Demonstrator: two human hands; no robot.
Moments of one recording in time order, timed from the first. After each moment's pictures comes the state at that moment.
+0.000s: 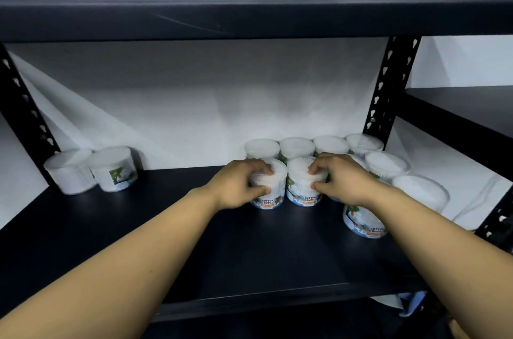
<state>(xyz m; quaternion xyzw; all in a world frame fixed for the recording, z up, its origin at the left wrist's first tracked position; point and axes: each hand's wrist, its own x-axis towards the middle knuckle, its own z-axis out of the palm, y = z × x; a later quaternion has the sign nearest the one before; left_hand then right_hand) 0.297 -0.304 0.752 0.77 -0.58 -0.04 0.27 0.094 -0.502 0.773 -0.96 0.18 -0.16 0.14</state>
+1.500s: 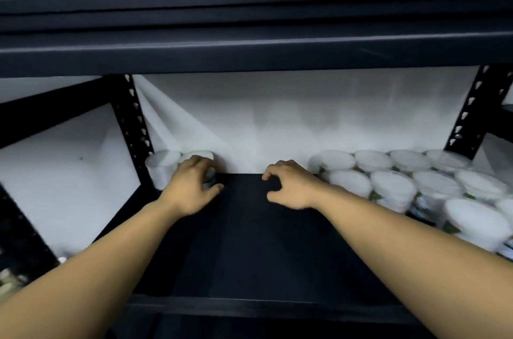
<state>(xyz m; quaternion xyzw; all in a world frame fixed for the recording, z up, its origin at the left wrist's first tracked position) 0.415 -0.080 0.777 0.89 -0.38 0.09 0.23 0.272 -0.315 0.787 -0.98 0.08 -0.05 0.19</state>
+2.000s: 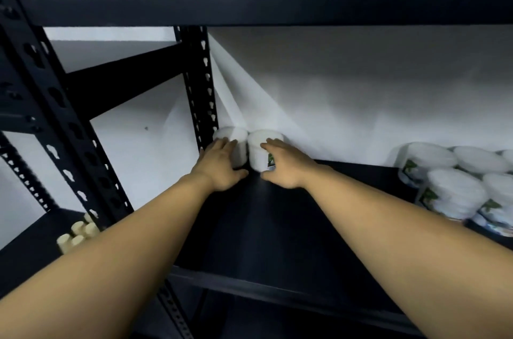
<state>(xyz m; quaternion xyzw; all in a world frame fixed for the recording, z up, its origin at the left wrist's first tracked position) 0.508 -0.007 0.756 0.94 -0.29 0.03 0.15 0.419 -0.195 0.768 -0.98 0.03 -0.03 0.17</state>
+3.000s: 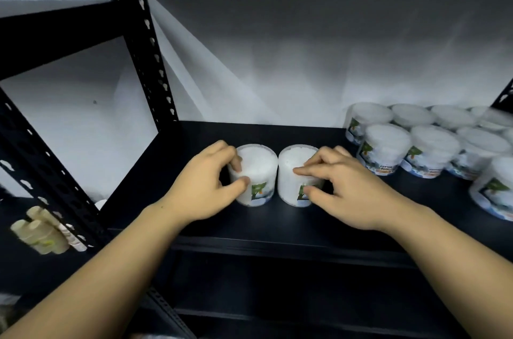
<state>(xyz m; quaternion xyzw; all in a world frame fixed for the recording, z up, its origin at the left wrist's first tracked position) 0.349 -0.012 0.749 0.81 -0.47 0.06 0.34 0.181 -0.251 0.763 -0.98 0.01 -0.12 0.18</state>
